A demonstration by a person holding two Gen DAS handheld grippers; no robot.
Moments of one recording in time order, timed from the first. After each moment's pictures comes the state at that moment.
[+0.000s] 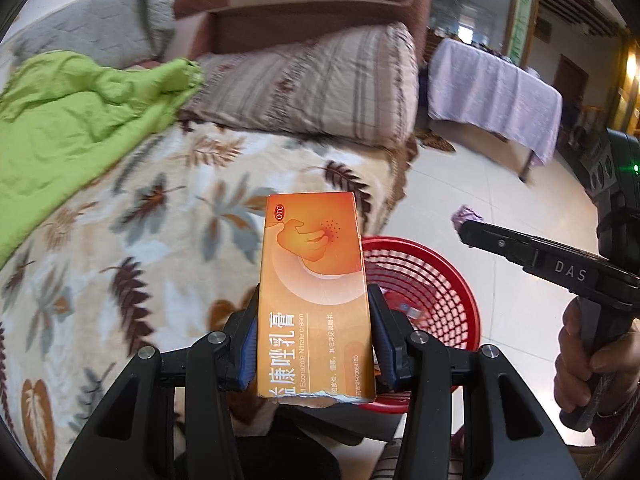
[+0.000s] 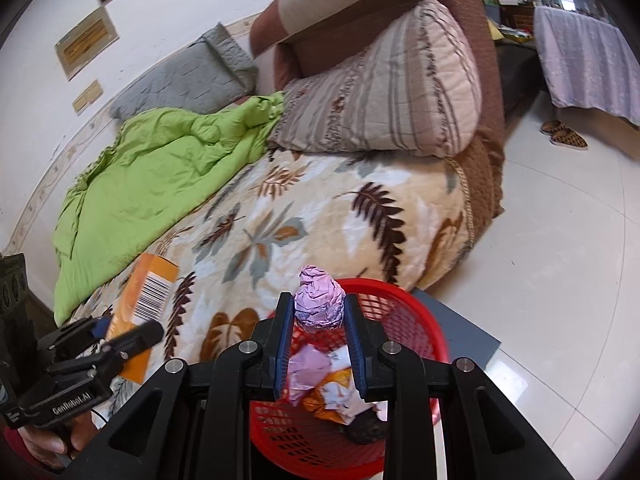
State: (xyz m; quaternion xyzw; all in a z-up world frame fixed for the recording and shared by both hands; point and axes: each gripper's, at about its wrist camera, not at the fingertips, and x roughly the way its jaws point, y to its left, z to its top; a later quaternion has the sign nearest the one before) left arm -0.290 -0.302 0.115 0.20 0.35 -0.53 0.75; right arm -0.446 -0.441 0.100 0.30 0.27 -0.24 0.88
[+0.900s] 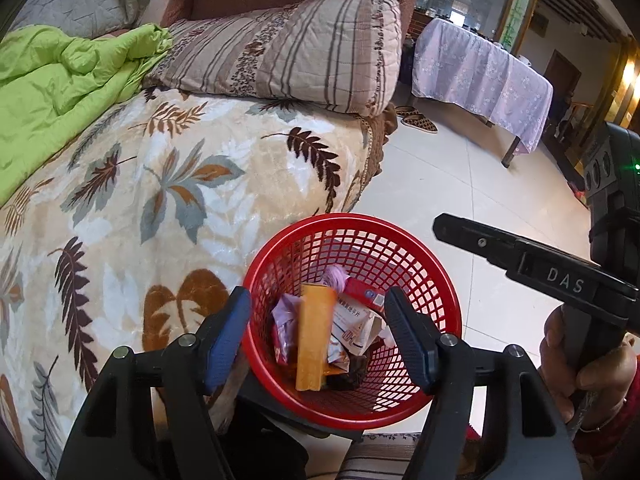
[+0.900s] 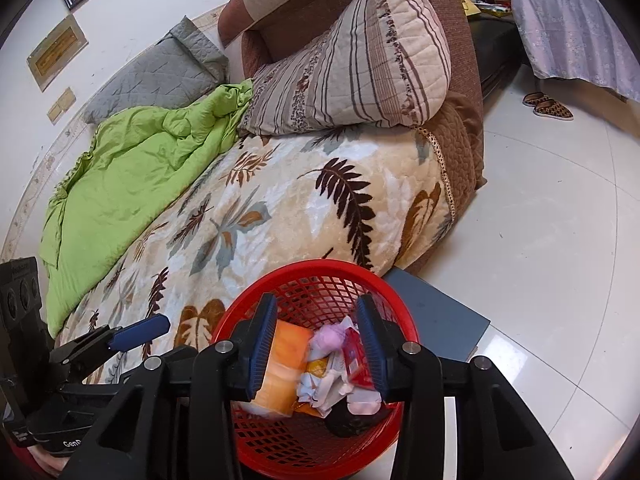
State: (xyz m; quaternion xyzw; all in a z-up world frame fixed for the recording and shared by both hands) left arm -0.296 -0.335 0.086 0.19 0.40 -0.54 0.71; right arm -0.453 -0.462 0.075 0.33 0.29 -0.26 0.86
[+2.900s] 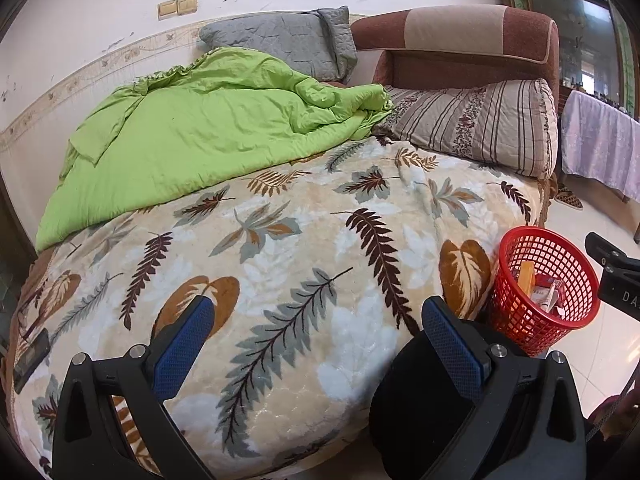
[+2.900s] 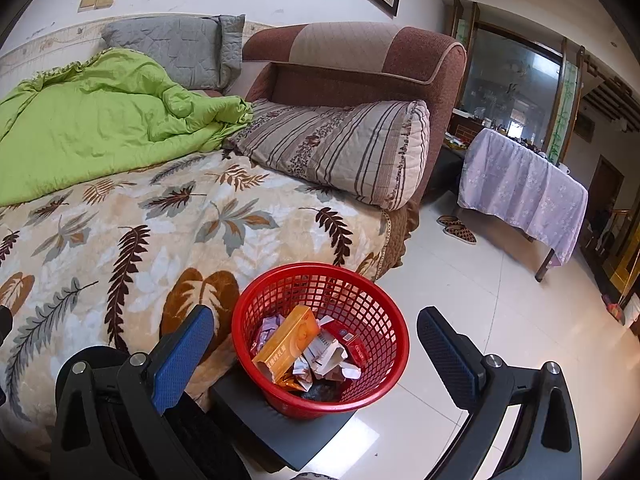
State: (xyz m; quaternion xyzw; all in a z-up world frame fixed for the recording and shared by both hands) left arm -0.260 -0.076 0.117 0.15 0.27 -0.29 0.90; right arm -0.403 -0.256 0.124 0.05 0.31 -0.44 0.84
